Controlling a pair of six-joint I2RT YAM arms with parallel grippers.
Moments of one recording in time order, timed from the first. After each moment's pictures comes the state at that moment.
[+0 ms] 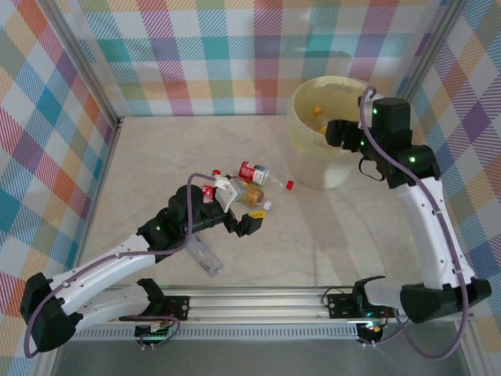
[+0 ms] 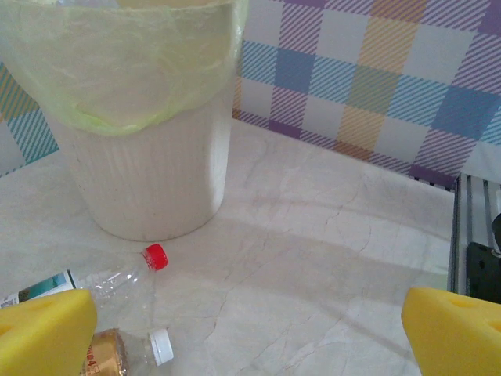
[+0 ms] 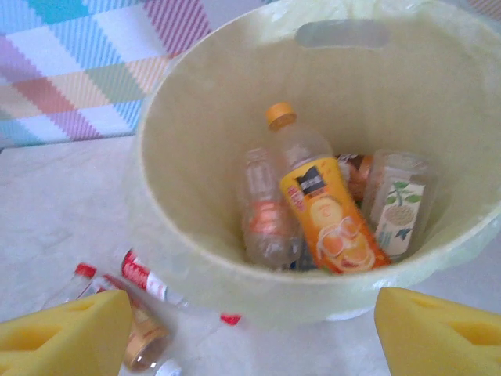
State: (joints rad) left arm -0.83 1.00 0.77 0.00 0.21 0.01; right arm 0.25 1.23 1.58 -0.88 -0.01 0.25
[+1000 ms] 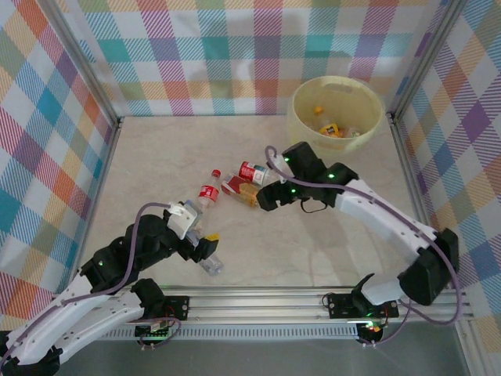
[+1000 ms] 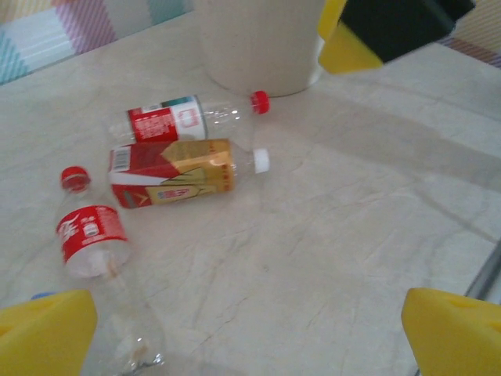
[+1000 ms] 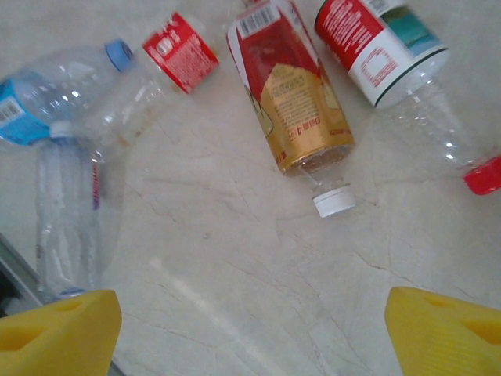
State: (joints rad) left arm -0.83 0.49 0.70 -0.68 -0.10 -0.04; right arm 0.72 1.43 1.30 -0.81 -0.16 0.17
